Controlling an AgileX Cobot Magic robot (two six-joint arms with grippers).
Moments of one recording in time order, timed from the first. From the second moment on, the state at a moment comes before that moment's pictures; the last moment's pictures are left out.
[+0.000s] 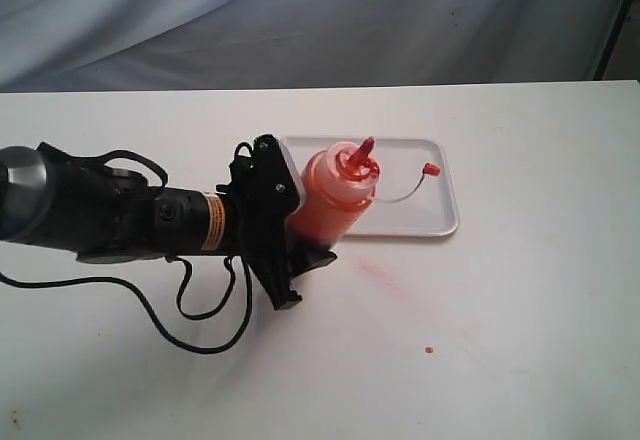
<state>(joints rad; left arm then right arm) -0.49 1.98 -0.92 1.02 -0.47 -0.33 0.02 0.00 0.01 -0.01 0.36 -0.12</state>
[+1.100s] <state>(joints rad) -0.49 1.88 -1.04 0.97 -0.07 -0.09 0.02 0.00 0.01 -0.01 0.36 -0.12</state>
